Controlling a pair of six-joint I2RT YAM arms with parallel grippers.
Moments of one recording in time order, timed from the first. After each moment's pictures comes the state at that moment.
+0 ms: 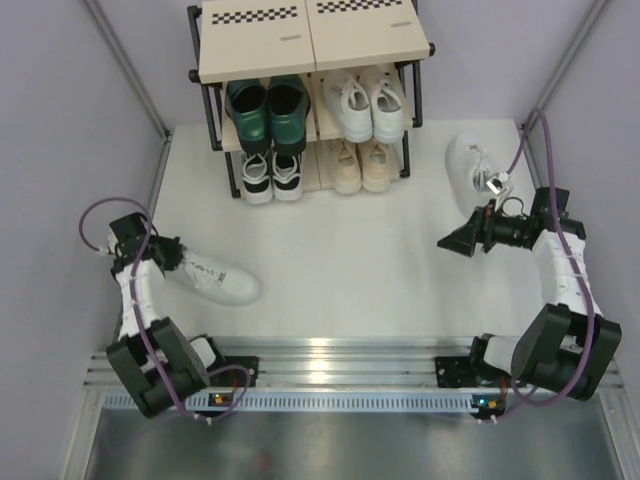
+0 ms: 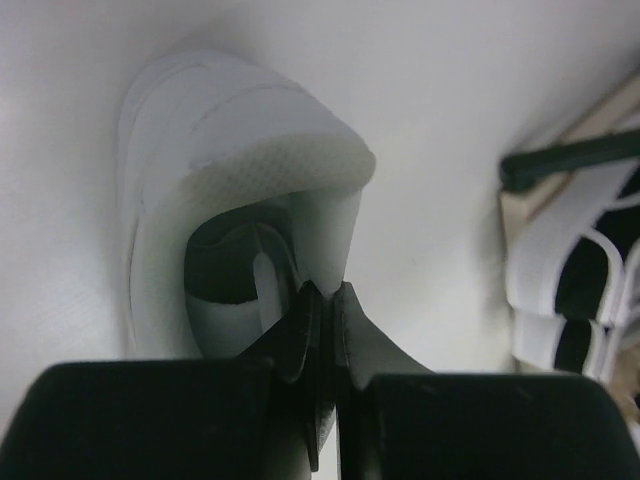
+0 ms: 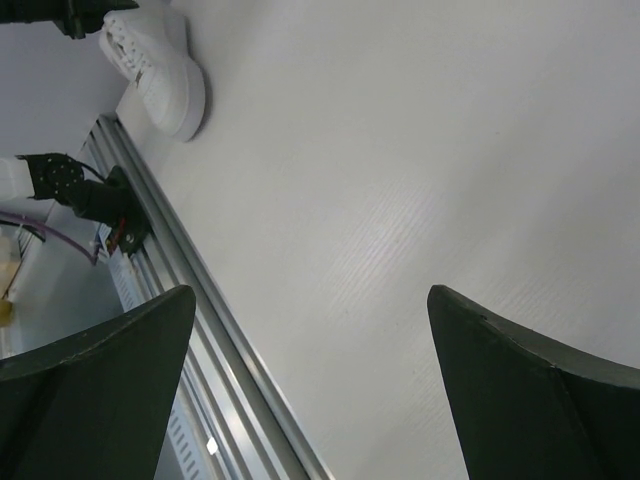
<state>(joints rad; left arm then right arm) 0.52 1.19 0.76 -0.45 0.07 -0.88 -0.33 1.23 0.91 -0.82 -1.19 -0.44</state>
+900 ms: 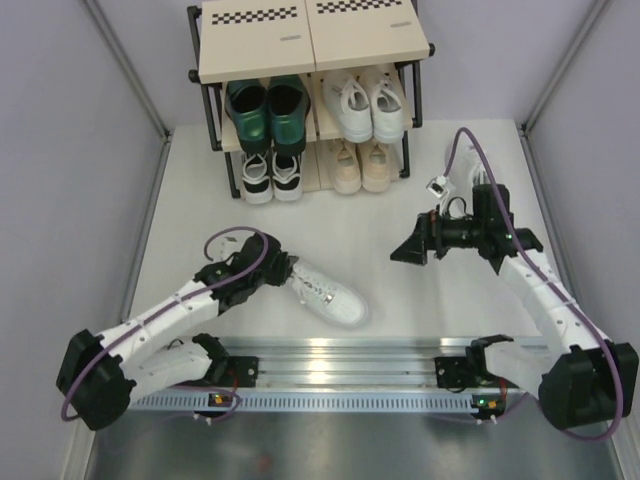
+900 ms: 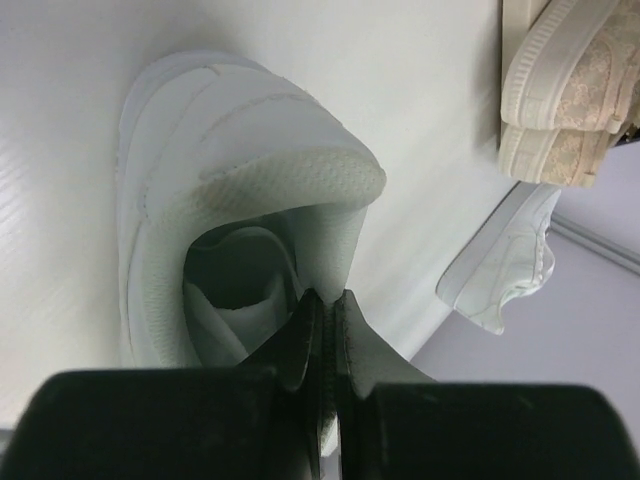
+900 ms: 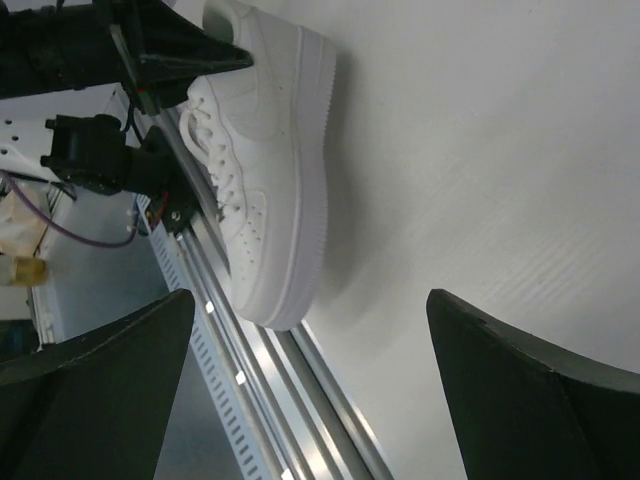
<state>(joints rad) -0.68 0.98 0.61 -0.44 -0.28 -1.82 0.17 1.10 0.84 -0.52 -0.95 0.06</state>
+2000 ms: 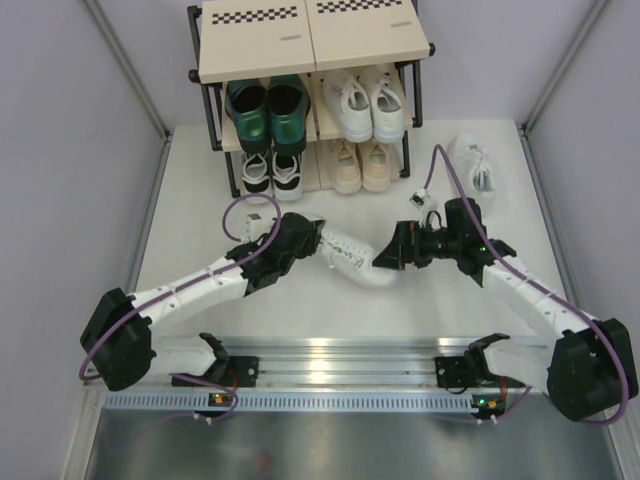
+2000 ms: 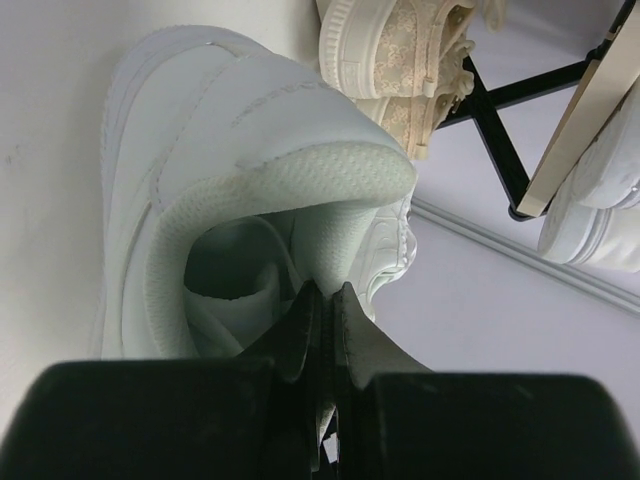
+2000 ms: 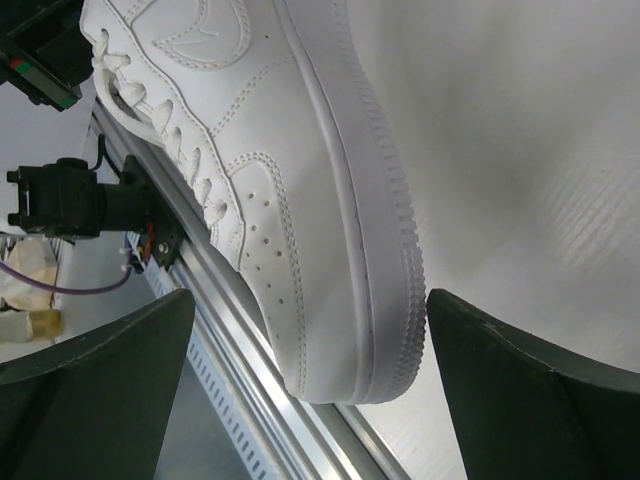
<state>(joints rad) -0.81 1.25 0.80 -0.16 -0.48 -1.95 0.35 1.12 0.66 -0.22 -0.71 0.39</state>
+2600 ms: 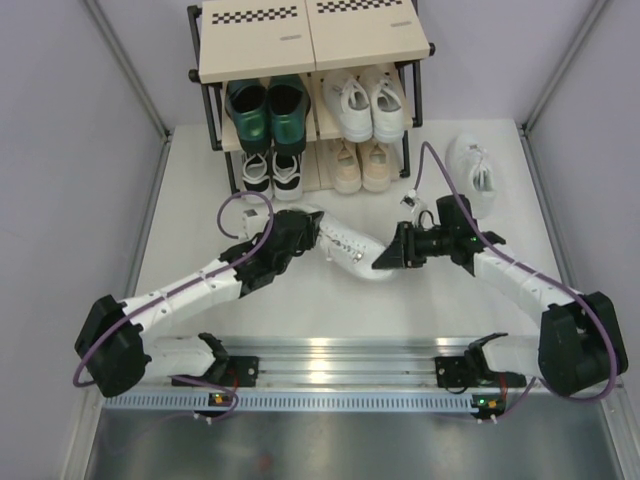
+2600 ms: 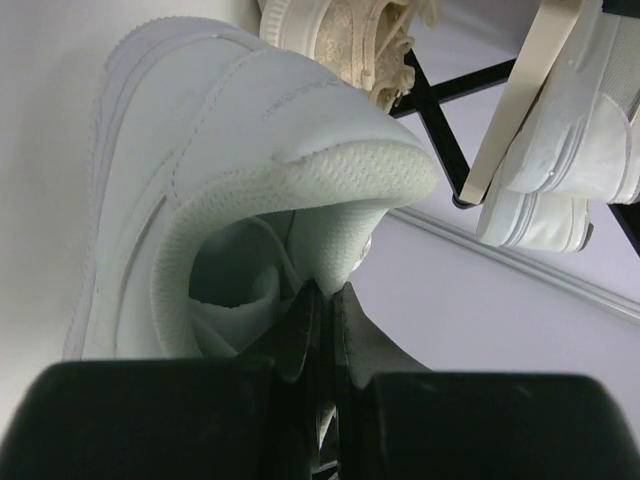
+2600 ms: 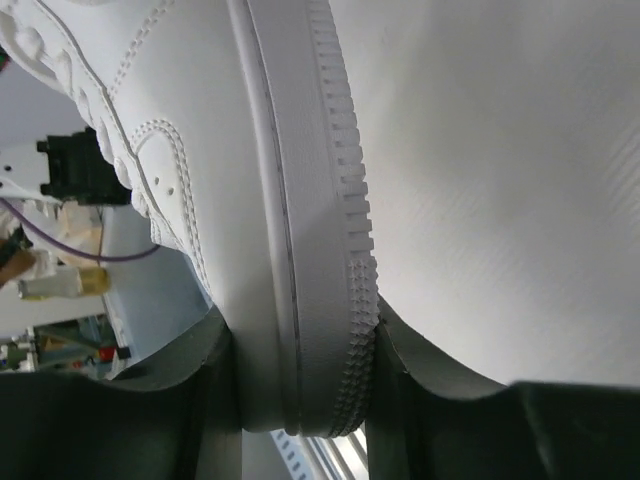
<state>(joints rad) -0.81 1.21 0.80 -0.11 -0.50 -1.95 0.36 1.23 0.69 -0.22 -0.83 0.38</state>
